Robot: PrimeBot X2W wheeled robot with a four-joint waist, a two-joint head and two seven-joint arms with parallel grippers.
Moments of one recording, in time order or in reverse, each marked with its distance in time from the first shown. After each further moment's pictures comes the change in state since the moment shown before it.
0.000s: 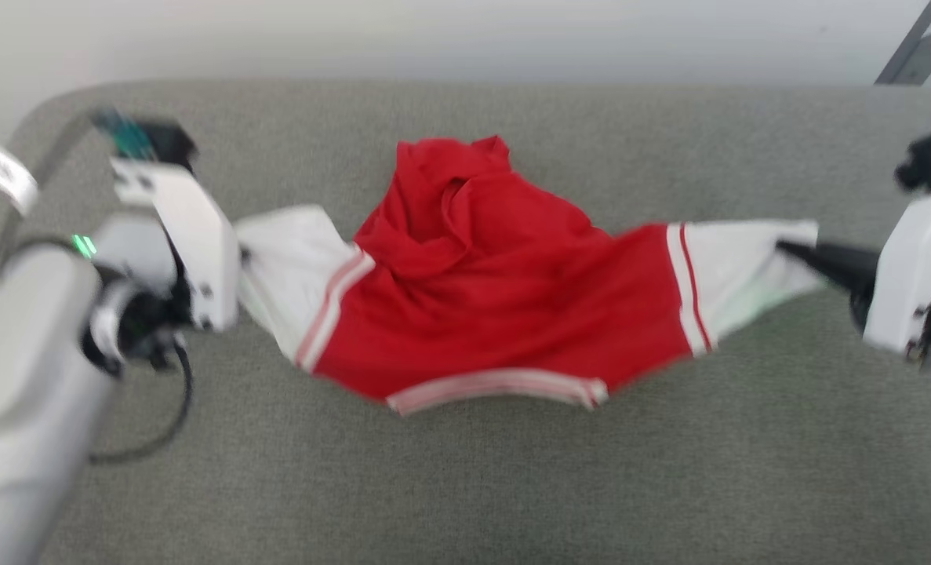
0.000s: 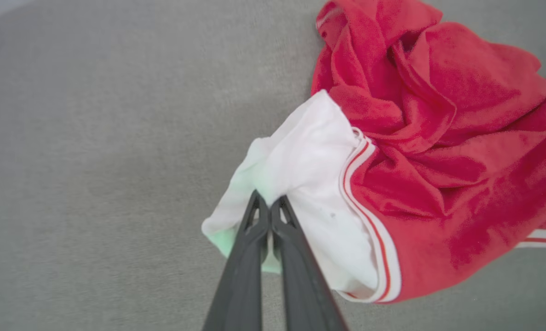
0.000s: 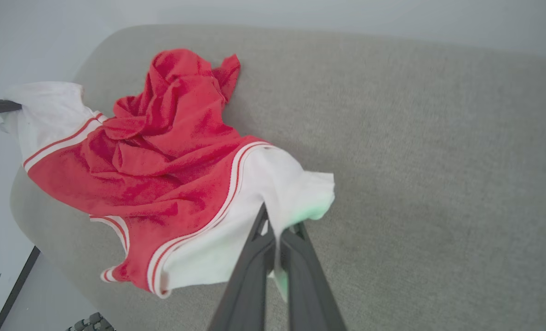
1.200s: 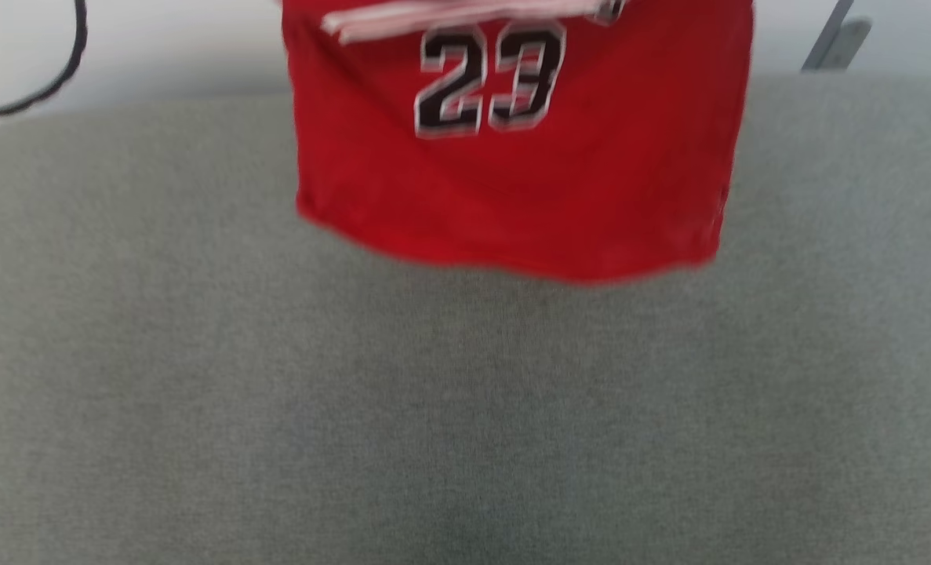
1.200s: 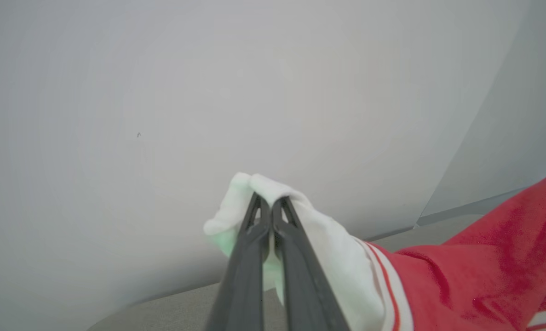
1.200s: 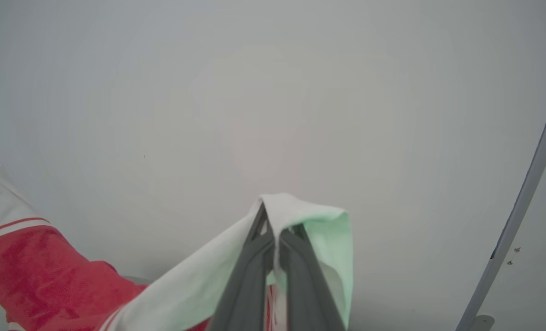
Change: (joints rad) left arm -0.678 -0.081 0.082 0.193 0.096 -0.044 -0.174; right arm -0.712 0.310 -0.164 0.330 -0.342 0.000 -0.233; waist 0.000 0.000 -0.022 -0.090
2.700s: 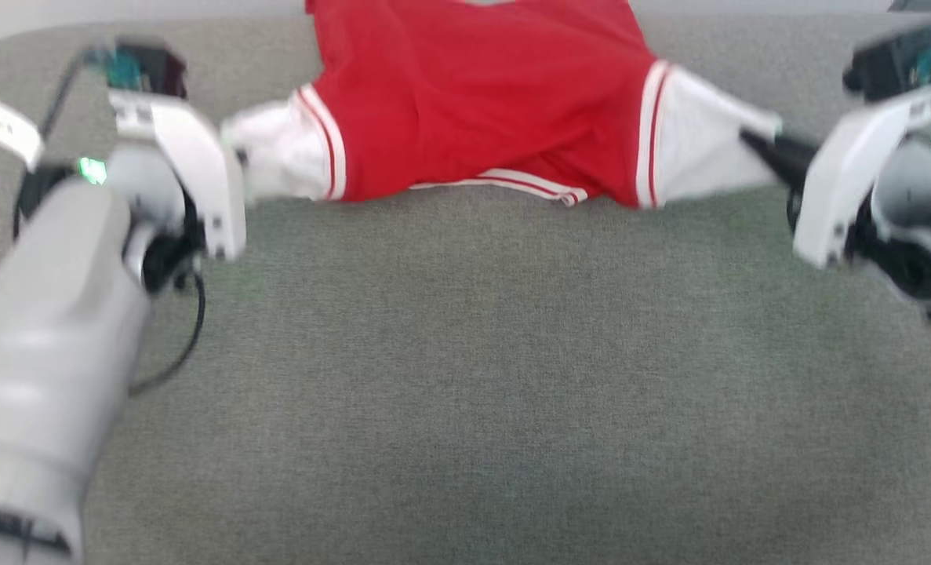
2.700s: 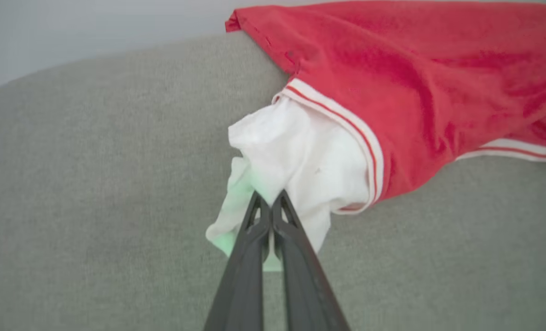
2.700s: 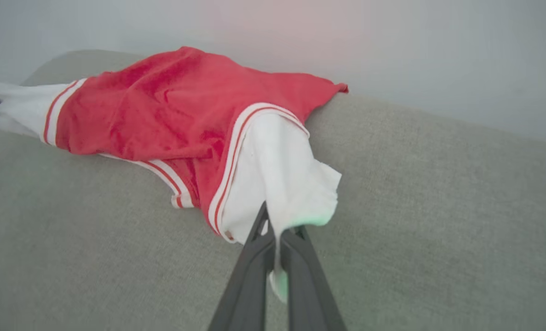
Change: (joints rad) left arm 0.358 -0.090 -0.143 0.398 0.003 -0.145 -0.270; right arm 0.291 -0.248 0.612 0.063 0.337 0.000 -0.204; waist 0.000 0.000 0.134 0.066
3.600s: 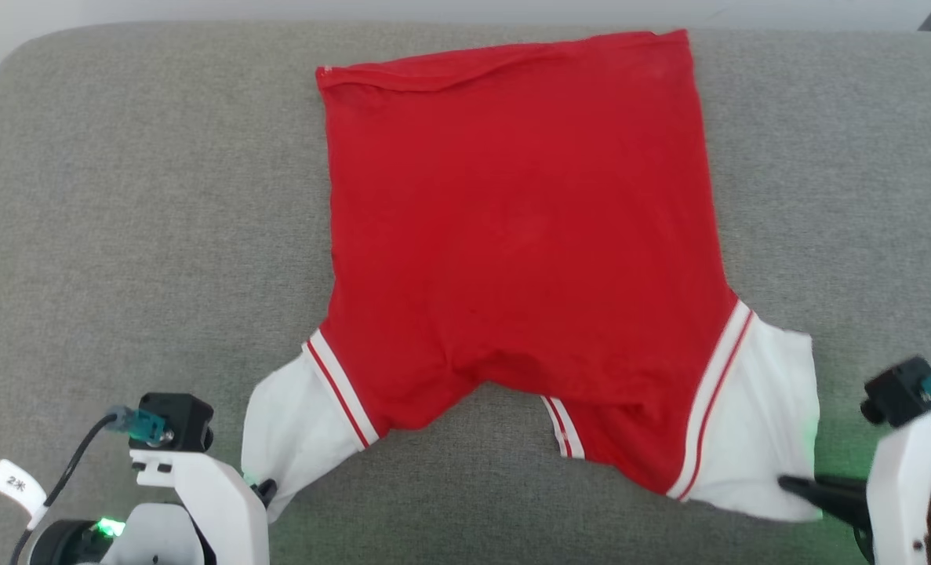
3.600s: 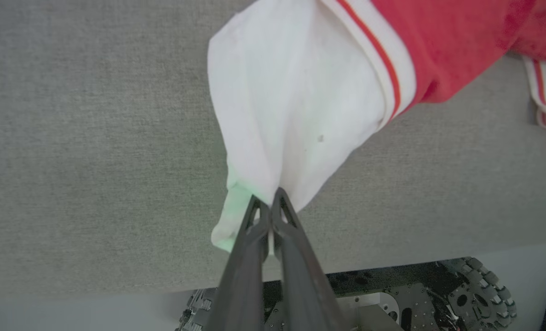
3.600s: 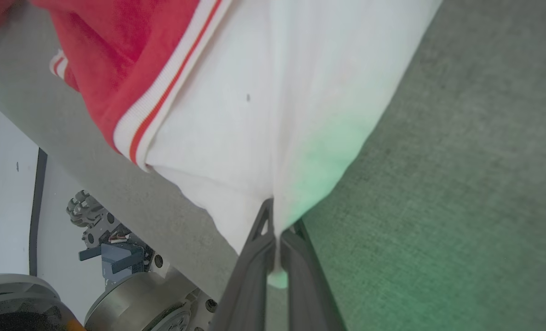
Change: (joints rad) left arm 0.981 0.358 0.072 -1.267 -0.137 0.593 0.284; right arm 0.751 -0.303 -0.191 -0.528 0.122 0.000 0.259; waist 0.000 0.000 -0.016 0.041
